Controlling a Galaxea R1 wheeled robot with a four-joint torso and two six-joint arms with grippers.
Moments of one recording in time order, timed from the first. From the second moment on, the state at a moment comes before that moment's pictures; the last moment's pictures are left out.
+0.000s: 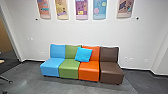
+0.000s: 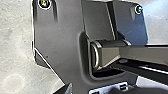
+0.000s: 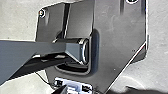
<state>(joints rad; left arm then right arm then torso) 1.53 2.93 -2.56 0.01 0.08 0.03 -1.61 2.77 -2.34 0.00 0.01 -0.03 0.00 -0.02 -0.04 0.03</state>
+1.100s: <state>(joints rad) 1.47 2.60 -2.15 -0.09 0.08 0.03 -1.55 2.39 -1.78 0.01 0.01 -0.02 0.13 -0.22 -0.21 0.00</state>
